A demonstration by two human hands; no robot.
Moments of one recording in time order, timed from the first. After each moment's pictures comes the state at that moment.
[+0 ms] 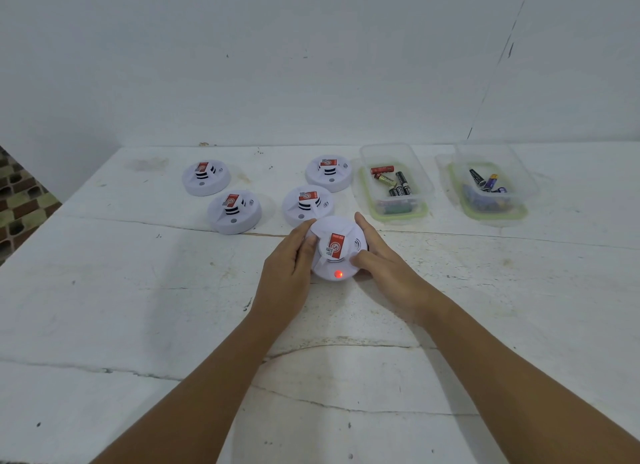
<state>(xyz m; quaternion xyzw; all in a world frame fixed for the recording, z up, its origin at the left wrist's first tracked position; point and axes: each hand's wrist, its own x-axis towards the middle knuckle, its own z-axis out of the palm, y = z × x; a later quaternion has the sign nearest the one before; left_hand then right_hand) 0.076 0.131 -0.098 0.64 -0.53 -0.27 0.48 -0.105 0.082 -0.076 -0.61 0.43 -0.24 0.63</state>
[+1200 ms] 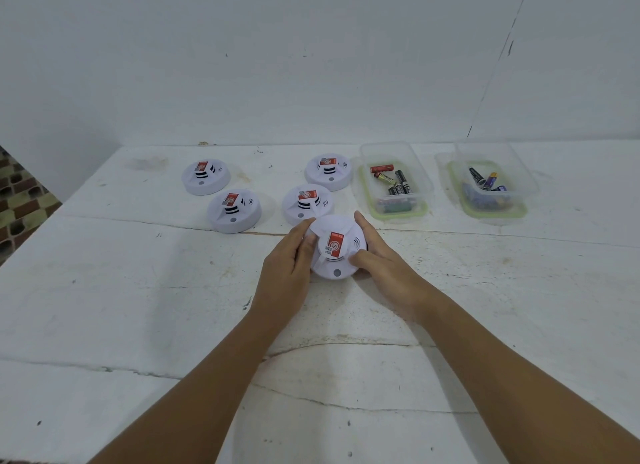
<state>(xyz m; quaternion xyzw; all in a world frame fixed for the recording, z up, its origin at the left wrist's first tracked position) 0.075 0.131 -0.095 0.65 -0.54 -0.26 0.47 -0.106 0.077 -0.087 -0.61 0.41 -0.25 0.64</state>
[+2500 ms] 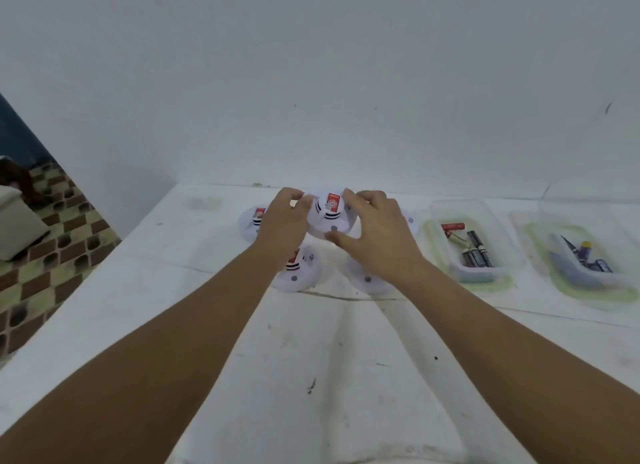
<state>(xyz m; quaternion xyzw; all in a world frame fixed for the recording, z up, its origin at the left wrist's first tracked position) 0.217 0.001 -0.018 0.71 -0.41 -0.29 0.49 0.044 -0.028 -0.023 -0.83 0.46 -0.26 0.17</state>
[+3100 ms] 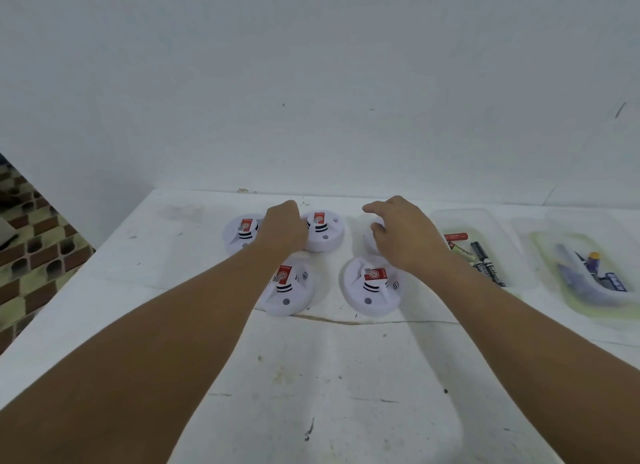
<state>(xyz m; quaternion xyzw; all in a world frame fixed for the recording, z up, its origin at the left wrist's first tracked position) 0.240 -0.068 -0.038 0.82 -0.52 -0.17 0.17 0.024 -0.092 -0.026 -0.83 0.53 -0.13 0.14</state>
